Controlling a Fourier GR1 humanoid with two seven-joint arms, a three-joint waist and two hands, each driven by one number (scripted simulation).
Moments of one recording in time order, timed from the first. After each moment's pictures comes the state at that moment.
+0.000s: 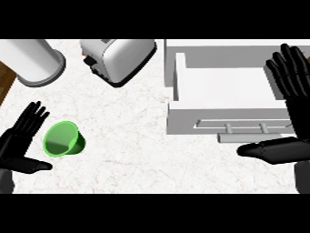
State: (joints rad) left arm -0.22 0.38 0.28 -0.80 0.12 -0.56 -0.54; right arm -0.22 -0.18 -0.10 -1.88 -0.10 0.17 0.08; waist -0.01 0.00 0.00
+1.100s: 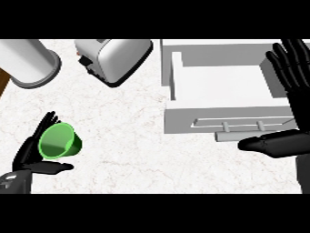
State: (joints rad) left arm -0.41 0.37 0.24 -0.26 -0.06 -0.38 -0.92; right arm -0.29 -0.19 -0.11 -1.87 -0.12 0.18 0.13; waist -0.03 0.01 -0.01
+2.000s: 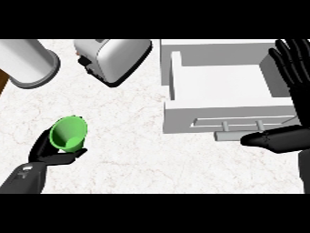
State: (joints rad) left arm -0.47 0.31 0.21 -0.23 -0.07 -0.45 -0.93; right arm -0.31 -0.20 -0.12 -1.85 -0.13 0.18 0.14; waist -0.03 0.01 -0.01
